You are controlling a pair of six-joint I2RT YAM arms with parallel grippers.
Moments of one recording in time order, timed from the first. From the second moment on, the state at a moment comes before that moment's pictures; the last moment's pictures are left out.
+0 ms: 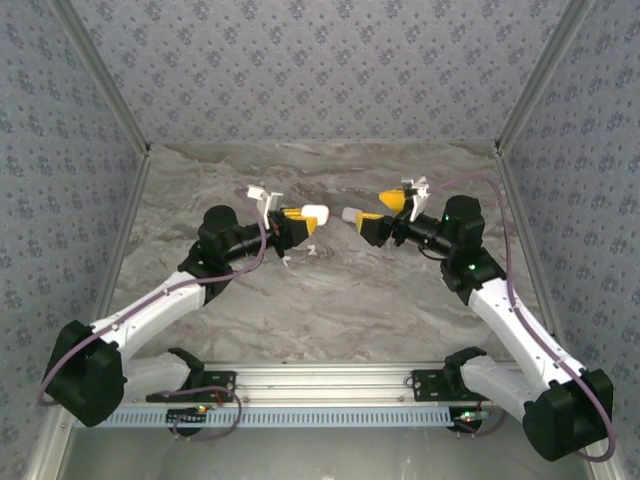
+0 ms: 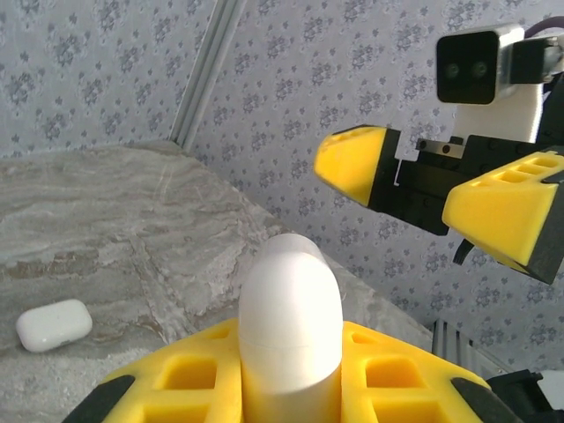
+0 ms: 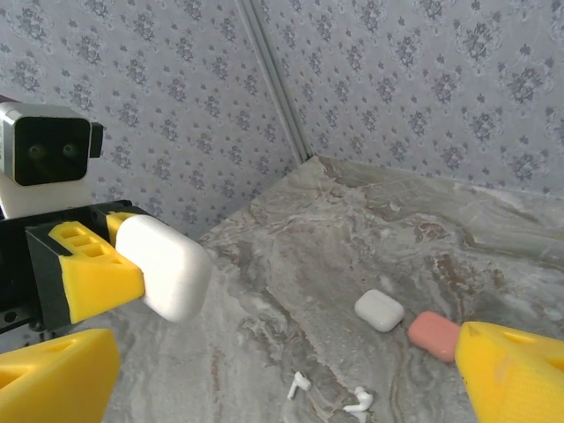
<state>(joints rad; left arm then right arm) -0.59 1.17 0.71 0.45 0.56 -0.45 0.35 0.98 0.76 0.13 -0.60 0.28</state>
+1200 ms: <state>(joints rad) -0.62 1.20 0.72 0.46 0.59 -0.39 0.43 1.22 0.89 0.14 -0.56 0.29</state>
